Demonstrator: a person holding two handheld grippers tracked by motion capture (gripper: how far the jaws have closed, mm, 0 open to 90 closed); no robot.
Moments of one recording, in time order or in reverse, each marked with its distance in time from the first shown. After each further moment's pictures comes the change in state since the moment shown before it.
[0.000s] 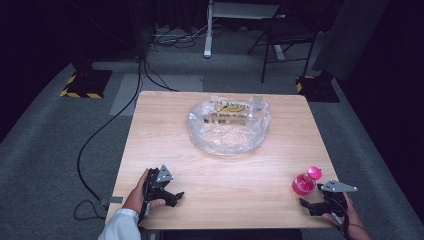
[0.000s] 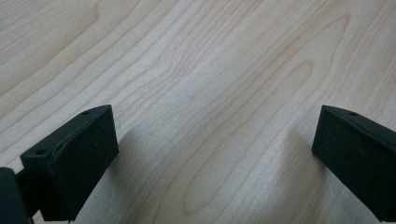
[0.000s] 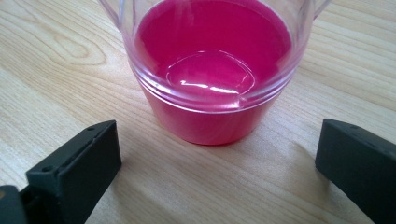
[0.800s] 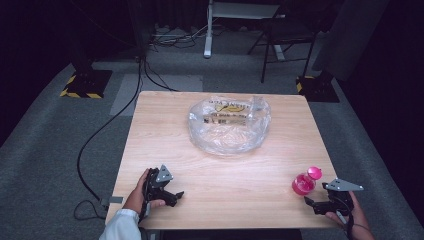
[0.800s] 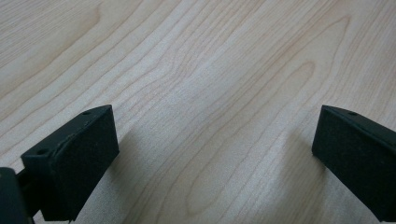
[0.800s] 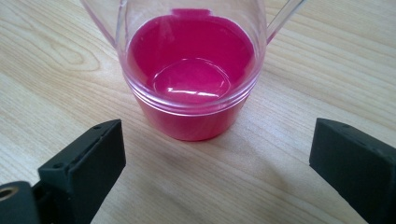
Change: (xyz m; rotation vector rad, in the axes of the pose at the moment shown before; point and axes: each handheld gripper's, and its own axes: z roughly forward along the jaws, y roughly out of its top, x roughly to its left) left arm 0.001 -0.001 0.000 -0.002 -0.002 0.007; right arm -0.002 0.010 -0.019 0.020 -0.051 -0.011
